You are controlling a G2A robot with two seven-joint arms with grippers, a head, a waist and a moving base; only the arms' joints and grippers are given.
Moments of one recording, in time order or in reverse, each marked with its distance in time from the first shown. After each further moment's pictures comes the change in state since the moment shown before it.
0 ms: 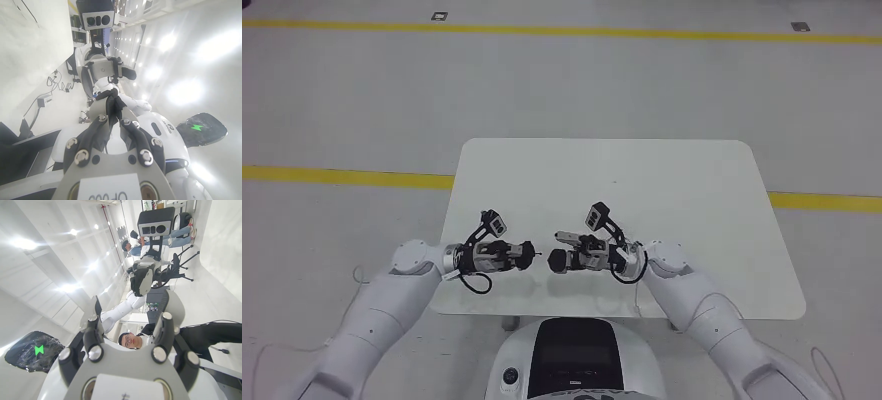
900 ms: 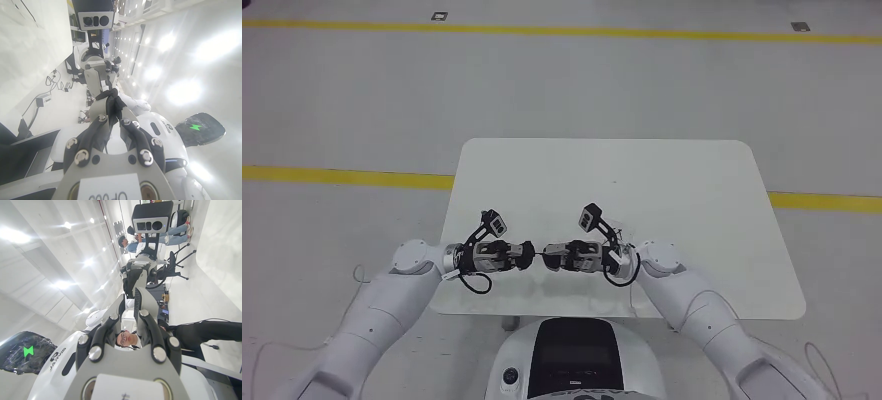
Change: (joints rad) left arm -0.002 0.001 0.004 0.001 -0.003 -0.001 0.000; right arm 0.025 -0.018 -0.040 0.028 -0.020 -0.047 0.009
